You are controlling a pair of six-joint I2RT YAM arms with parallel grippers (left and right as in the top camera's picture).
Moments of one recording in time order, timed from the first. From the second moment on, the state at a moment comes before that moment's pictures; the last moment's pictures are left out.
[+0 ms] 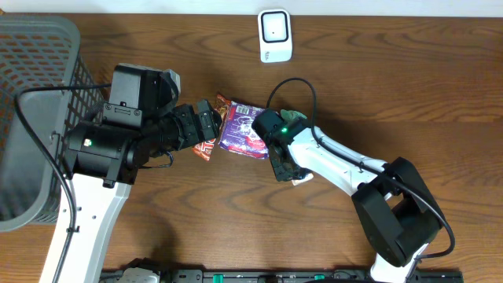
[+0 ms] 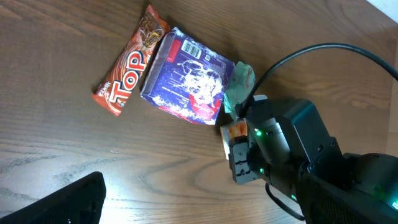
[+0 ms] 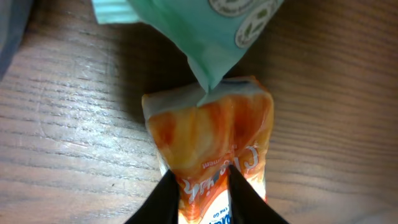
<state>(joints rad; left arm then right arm) -0.23 1.26 1.43 -1.15 0.28 -0.53 0.68 1.91 1.23 -0.93 0.19 0.41</state>
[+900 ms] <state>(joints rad) -0.23 1.26 1.43 -1.15 0.28 -0.53 0.01 1.90 1.24 -1.10 -0.94 -0.10</state>
